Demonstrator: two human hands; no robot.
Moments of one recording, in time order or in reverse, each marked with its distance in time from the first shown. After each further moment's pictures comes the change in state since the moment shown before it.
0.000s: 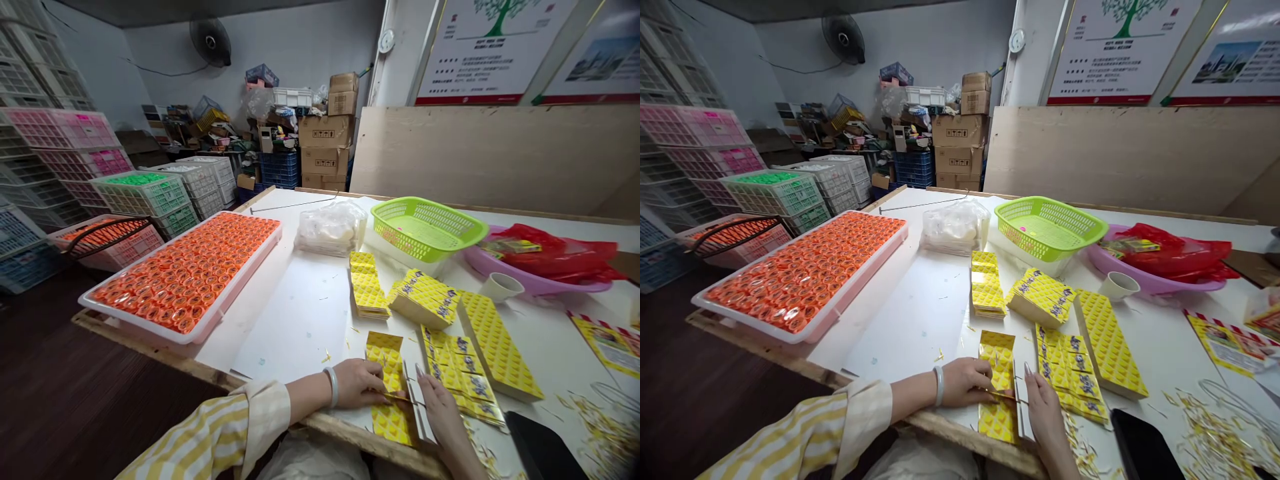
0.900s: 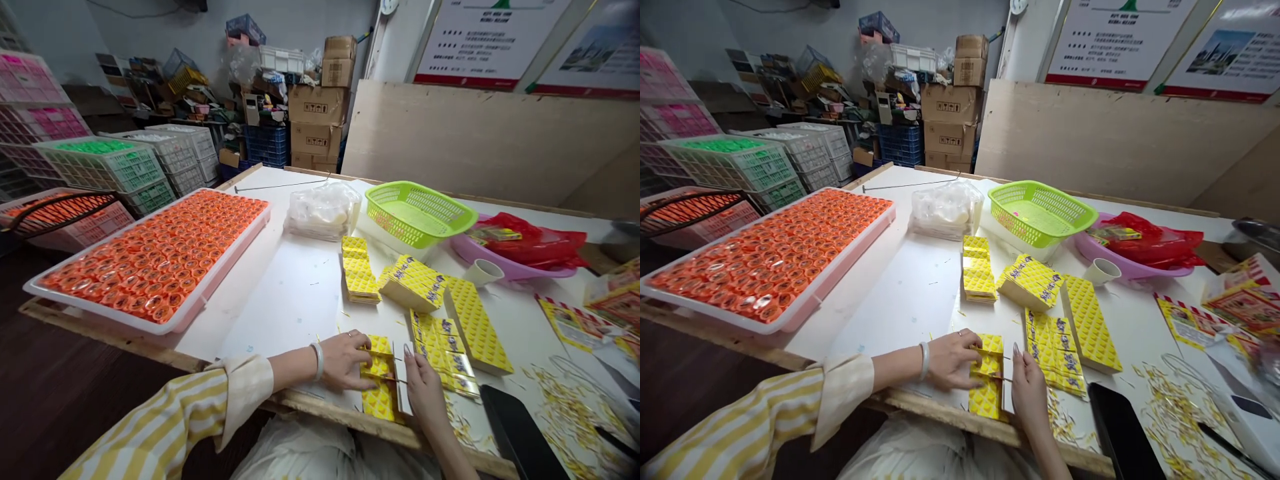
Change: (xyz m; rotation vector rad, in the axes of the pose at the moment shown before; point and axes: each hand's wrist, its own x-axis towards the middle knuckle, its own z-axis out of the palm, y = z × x) left_hand 0.001 -0.006 -0.016 0.034 -0.035 0.022; right_hand -0.003 -0.008 0.004 -0.418 0.072 -0.240
